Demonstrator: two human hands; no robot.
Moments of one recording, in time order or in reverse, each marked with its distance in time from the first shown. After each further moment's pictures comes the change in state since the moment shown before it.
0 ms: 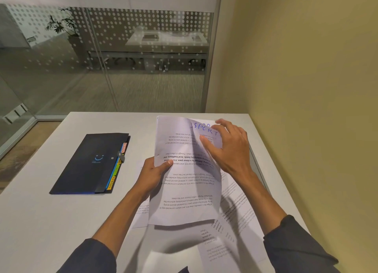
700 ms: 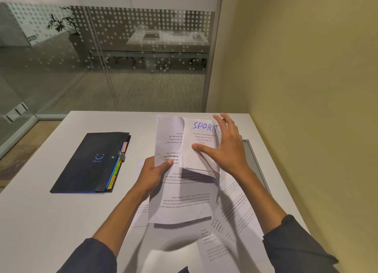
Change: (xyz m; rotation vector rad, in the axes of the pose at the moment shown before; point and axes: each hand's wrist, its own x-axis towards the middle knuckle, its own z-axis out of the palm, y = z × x) left_hand -0.002 0.002 0.001 -0.027 0.011 -0.009; right_hand 0.003 -0.009 -0.001 0.207 -0.201 0.166
